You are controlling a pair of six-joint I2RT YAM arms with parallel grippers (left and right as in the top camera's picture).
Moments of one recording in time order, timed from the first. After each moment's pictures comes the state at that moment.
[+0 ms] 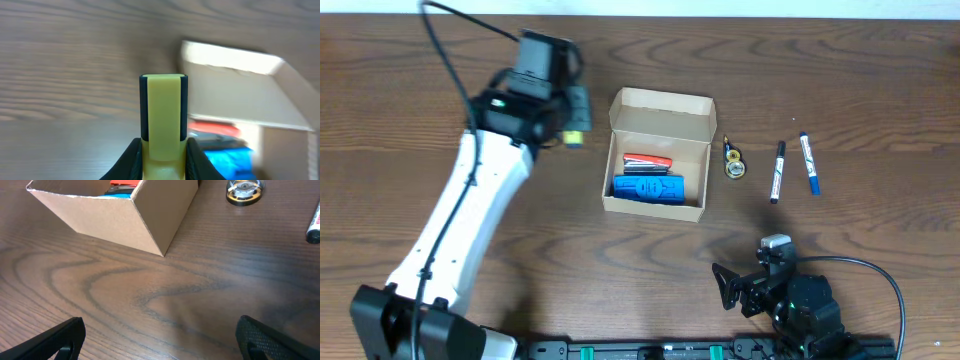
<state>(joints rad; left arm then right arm) -0.35 1.60 1.50 -0.84 -0.03 -0.34 0.46 0.01 0.18 -0.77 -0.08 0.34</state>
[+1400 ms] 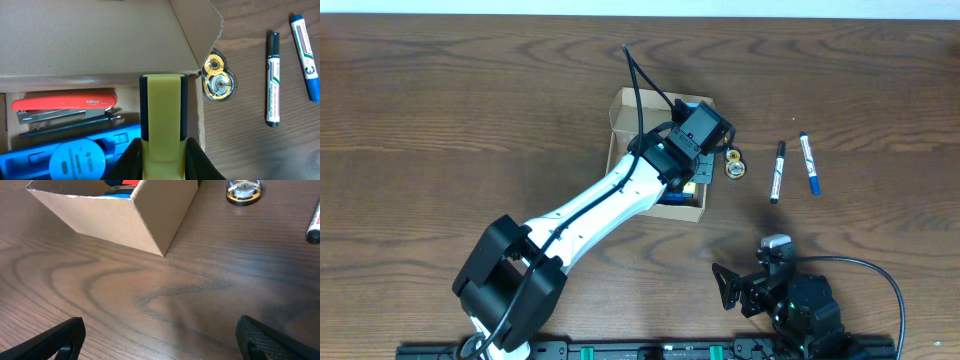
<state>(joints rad) -0.81 1.89 1.50 -0.63 -0.09 -0.62 0.46 0.01 0.18 -0.77 -0.08 0.34</state>
